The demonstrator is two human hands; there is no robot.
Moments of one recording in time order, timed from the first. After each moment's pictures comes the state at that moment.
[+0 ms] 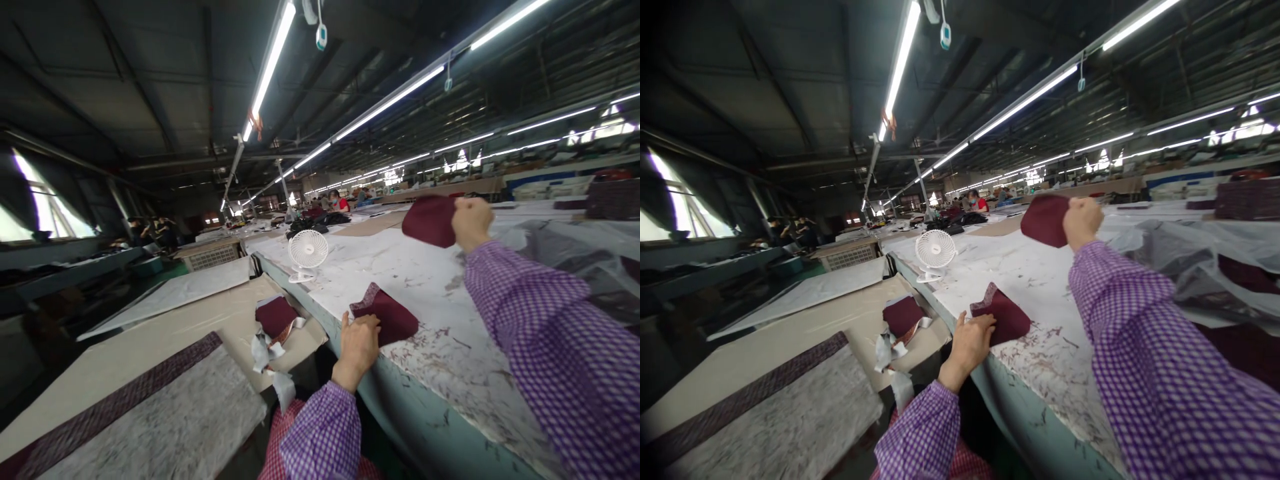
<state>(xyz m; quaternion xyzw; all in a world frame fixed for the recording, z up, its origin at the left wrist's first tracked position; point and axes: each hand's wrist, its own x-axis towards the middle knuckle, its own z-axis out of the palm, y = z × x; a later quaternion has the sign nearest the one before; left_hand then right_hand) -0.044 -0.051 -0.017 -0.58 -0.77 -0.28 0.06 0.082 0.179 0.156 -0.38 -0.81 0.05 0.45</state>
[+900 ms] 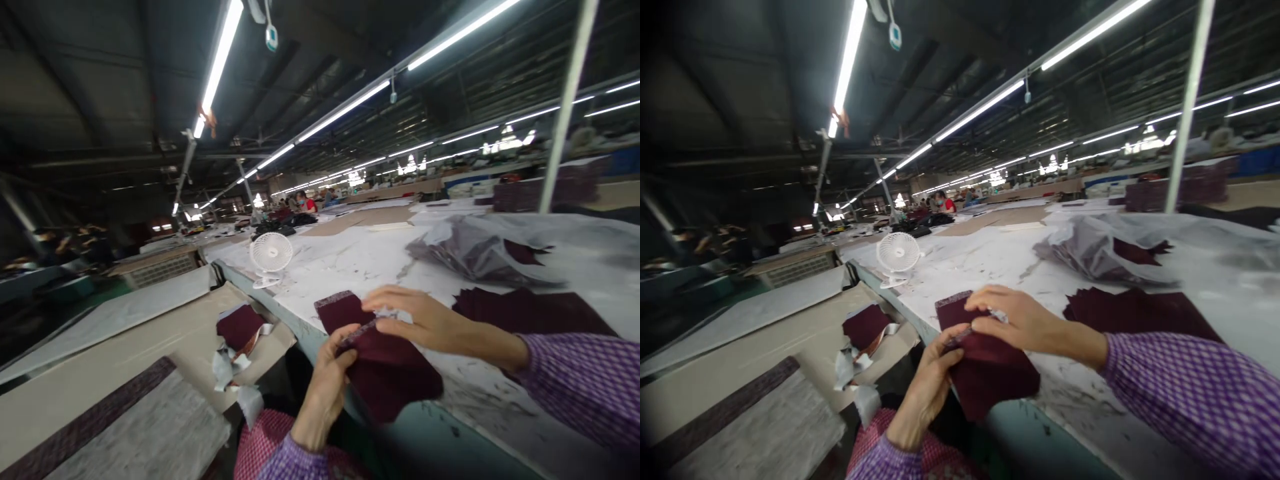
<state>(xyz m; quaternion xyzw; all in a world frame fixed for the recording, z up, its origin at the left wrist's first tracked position) 0.022 -0.097 0.000 -0.29 -0.45 -0.72 -0.44 0.171 0.027 0.080 -0.01 -0.95 0.21 0.25</state>
